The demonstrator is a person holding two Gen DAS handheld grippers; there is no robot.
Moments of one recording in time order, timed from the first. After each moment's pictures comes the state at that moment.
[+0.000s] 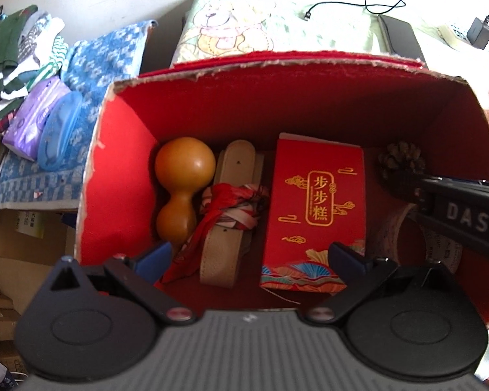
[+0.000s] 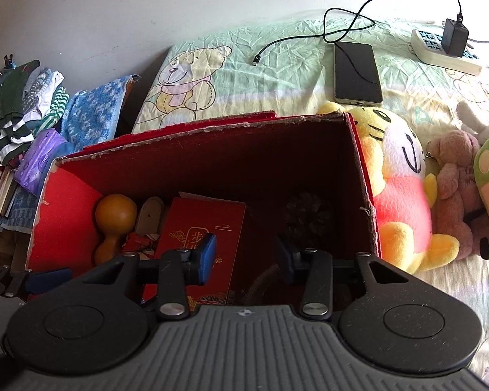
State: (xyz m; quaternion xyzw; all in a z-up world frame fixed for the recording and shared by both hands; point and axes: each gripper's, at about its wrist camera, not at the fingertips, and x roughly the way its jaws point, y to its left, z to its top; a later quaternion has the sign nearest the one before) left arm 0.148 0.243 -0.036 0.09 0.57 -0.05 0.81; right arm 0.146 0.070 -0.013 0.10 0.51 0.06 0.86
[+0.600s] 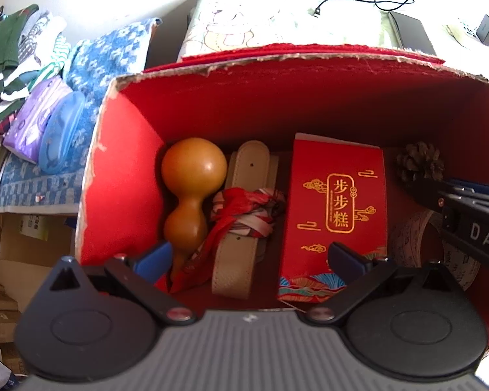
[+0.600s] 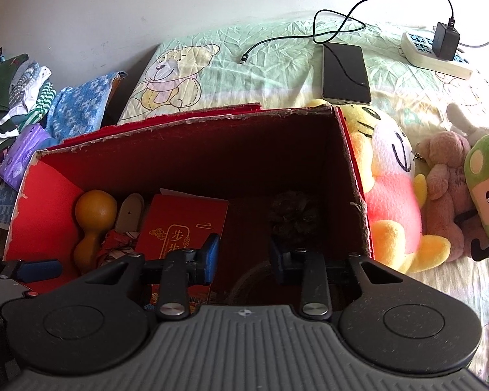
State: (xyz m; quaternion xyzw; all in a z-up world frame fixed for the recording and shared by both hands) left arm 0.156 0.250 -0.046 0.09 0.57 -0.04 0.82; right arm 0.147 0.071 -0.022 0.07 0.50 0.04 0.86
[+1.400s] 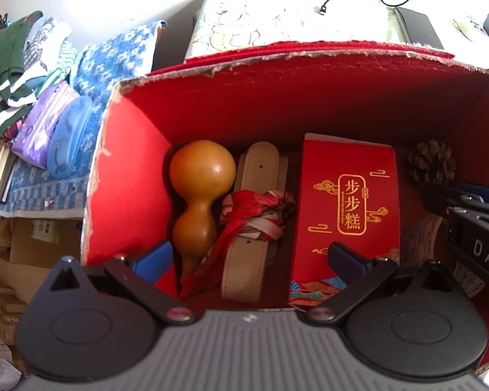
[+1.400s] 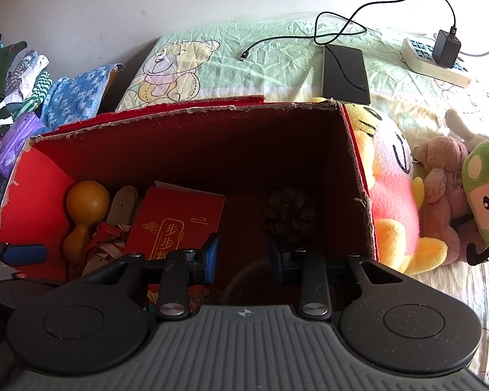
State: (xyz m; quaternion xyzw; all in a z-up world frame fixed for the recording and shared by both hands) left arm 0.157 0.248 -0.046 0.12 0.57 -0.02 0.82; right arm 0.145 0.076 -0.026 0.04 0.50 0.04 0.86
